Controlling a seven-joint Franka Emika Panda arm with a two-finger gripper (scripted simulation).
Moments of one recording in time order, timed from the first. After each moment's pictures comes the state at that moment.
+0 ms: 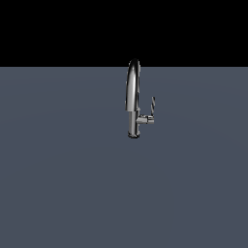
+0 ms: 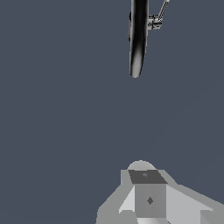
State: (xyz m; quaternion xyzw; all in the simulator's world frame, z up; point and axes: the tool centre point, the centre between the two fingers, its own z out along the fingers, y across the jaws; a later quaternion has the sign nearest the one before) arm -0.194 0.002 0.456 -0.99 0.07 0.09 0.08
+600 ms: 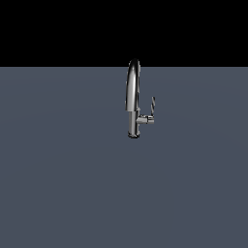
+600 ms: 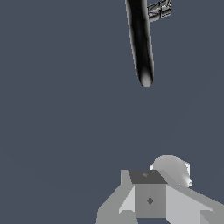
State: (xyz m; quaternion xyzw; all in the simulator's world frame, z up) arm -0.123 -0.008 0.441 -0.96 0.16 0.17 0.17
